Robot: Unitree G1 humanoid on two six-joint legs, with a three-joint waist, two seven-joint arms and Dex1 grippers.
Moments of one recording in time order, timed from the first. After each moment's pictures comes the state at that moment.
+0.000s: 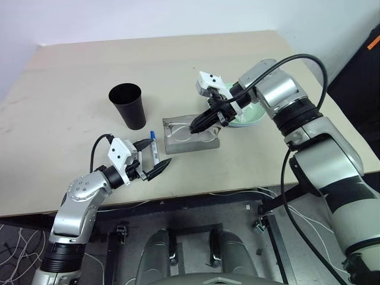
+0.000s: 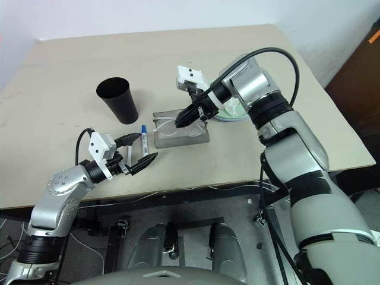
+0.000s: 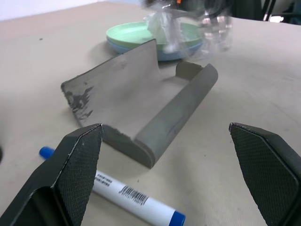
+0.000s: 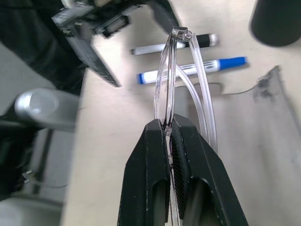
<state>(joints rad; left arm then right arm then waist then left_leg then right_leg) -0.08 0.49 0.06 -0.24 -0.38 0.21 -0.76 -1.39 -0.38 0.52 0.95 0.16 0.31 1.56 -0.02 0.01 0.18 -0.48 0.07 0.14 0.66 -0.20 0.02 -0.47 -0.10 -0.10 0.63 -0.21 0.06</state>
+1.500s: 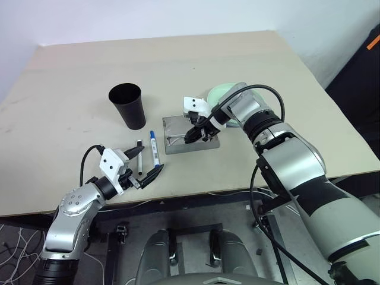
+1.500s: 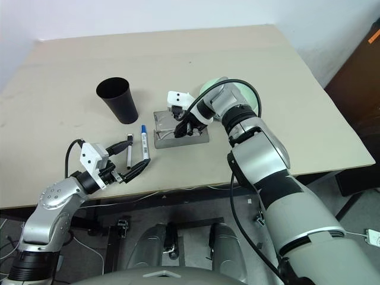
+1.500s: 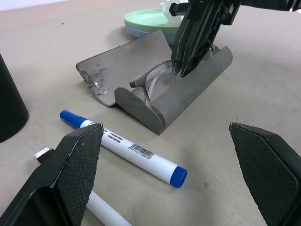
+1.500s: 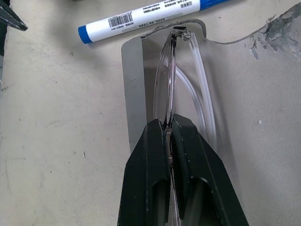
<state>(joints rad) 0.03 0.50 0.09 -0.28 -0.38 0.17 -0.71 -1.42 -0.17 0.35 1.31 -0.22 0.14 1.42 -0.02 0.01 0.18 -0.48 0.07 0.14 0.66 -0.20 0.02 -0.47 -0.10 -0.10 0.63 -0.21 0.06</state>
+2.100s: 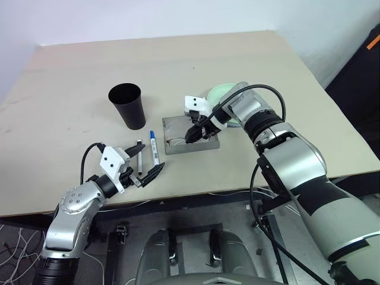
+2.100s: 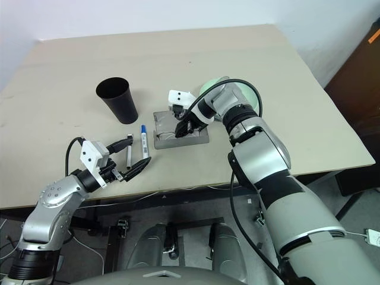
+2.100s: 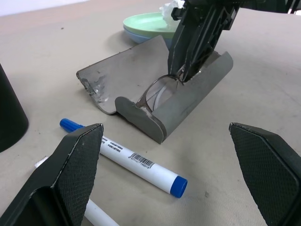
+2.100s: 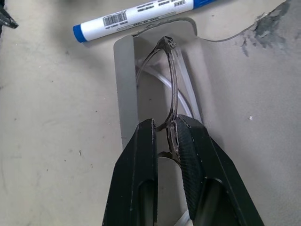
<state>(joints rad) 0.02 0.50 0.09 -0.30 -0.38 0.19 -0.70 -1.42 -0.17 0.32 1.31 -0.23 0.15 1.41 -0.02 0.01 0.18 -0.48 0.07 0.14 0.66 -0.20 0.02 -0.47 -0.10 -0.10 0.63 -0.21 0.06</state>
